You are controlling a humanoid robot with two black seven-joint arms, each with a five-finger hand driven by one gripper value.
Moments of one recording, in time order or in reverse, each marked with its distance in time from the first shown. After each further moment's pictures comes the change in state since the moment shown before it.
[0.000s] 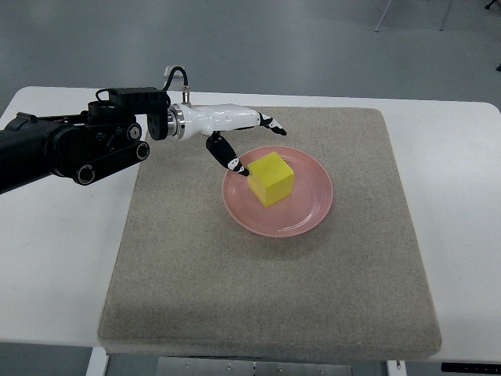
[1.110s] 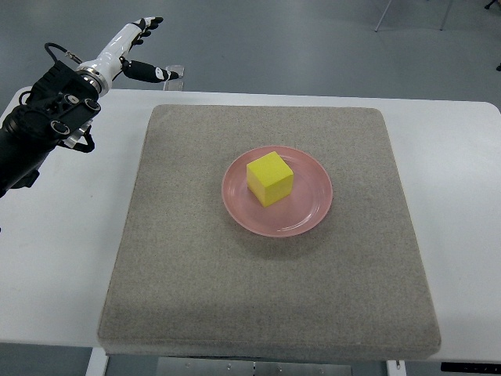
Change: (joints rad) left arm 0.068 -0.072 -0.022 0.474 -0.825 0.202 0.074; right arm 0.000 0.000 0.000 0.000 0.000 0.000 0.000
